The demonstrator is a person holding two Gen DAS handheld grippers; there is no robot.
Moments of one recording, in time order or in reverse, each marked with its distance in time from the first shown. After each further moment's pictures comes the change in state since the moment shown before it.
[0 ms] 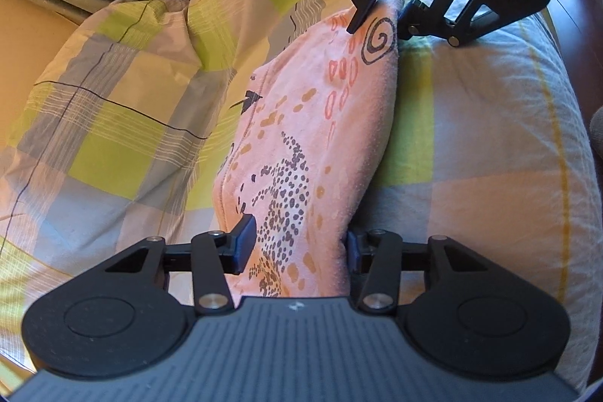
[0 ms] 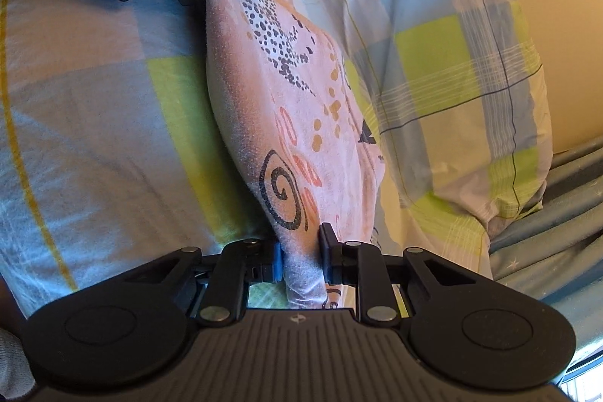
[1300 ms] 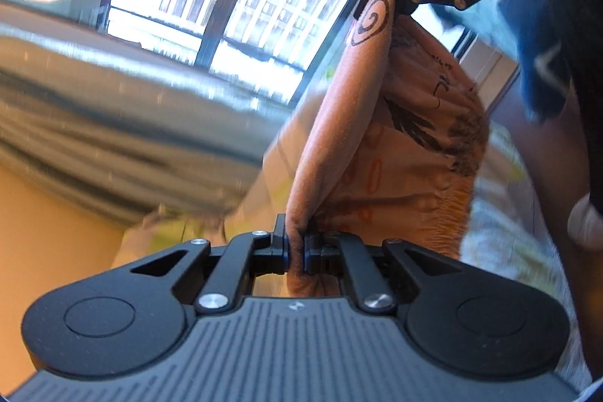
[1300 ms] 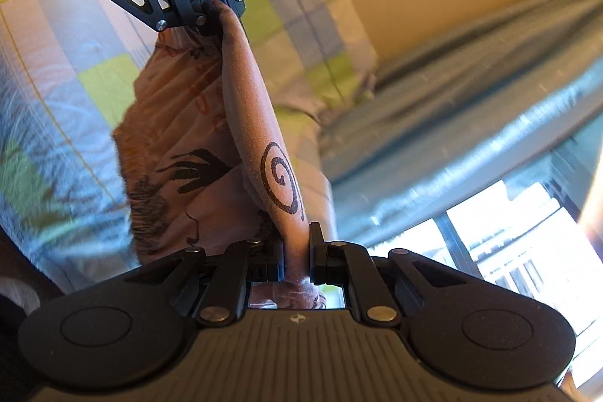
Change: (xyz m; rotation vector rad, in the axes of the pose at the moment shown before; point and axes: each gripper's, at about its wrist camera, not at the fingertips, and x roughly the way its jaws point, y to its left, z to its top) left arm -0.185 0.021 0.155 0.258 -0.510 0.035; right arm -0.287 -0.087 -0.076 0.279 0.207 -0.329
